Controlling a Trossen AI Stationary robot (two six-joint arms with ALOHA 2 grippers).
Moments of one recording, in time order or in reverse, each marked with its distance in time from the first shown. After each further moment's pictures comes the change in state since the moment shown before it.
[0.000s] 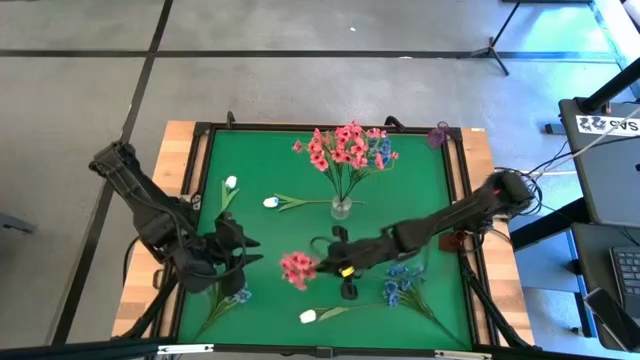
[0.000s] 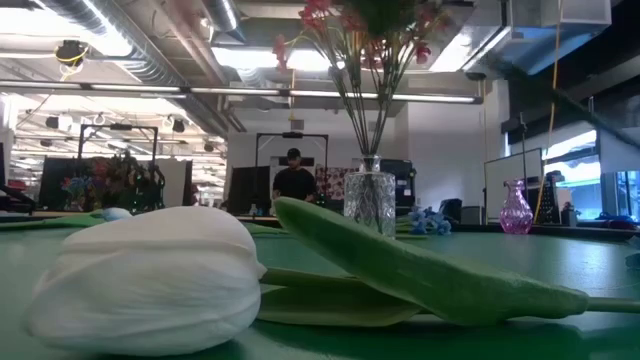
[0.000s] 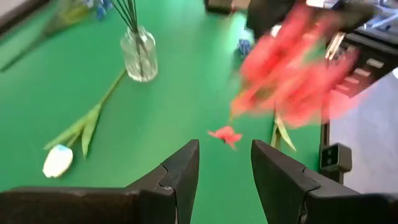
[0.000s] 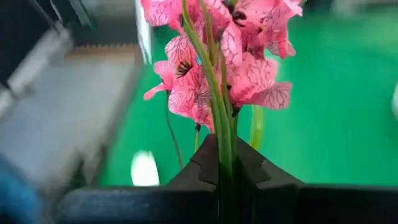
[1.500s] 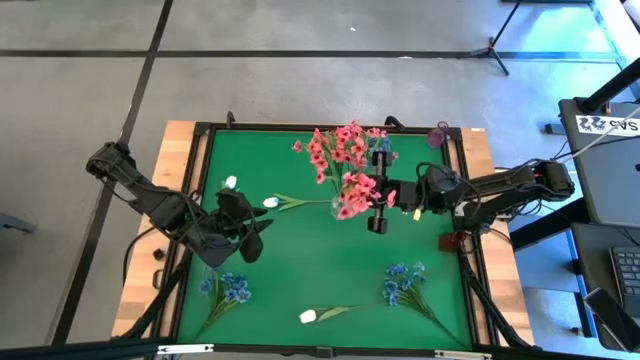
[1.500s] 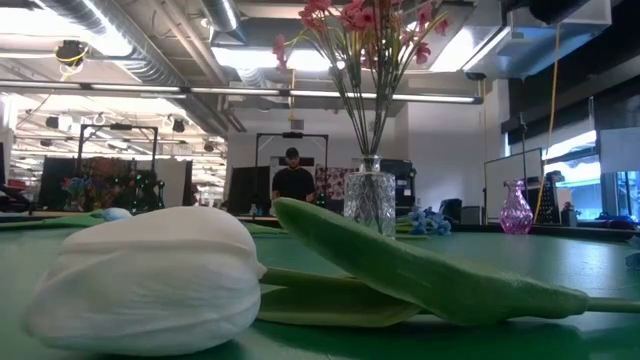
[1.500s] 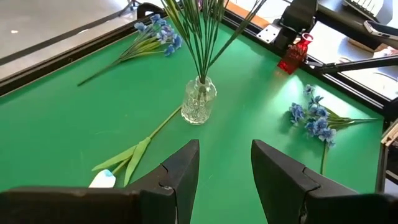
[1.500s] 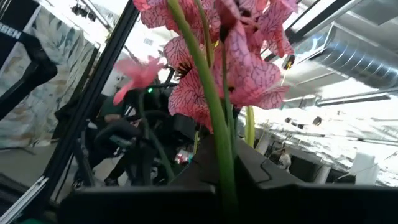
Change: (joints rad) left arm 0.183 -0.025 0.000 -0.009 -0.130 -0.076; right arm -0.329 -0.374 -0.447 0.950 -0.238 -0.652
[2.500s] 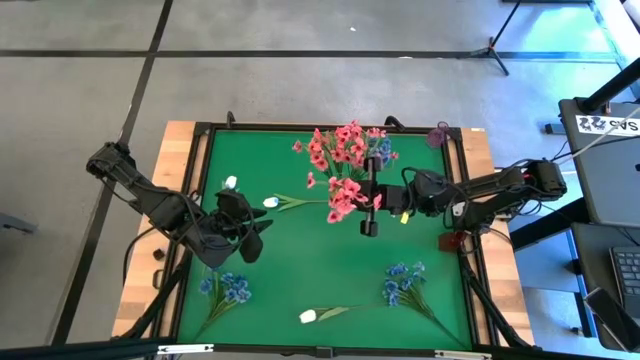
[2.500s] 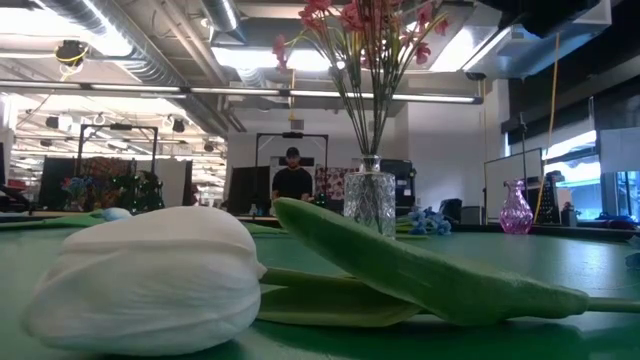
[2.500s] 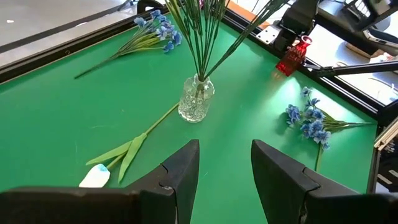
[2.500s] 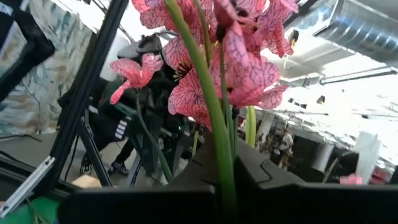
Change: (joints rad) left arm -0.005 0.000 0.000 -0.002 0.004 -0.047; right arm 0.000 0.076 -0.021 0.034 0.046 0.028
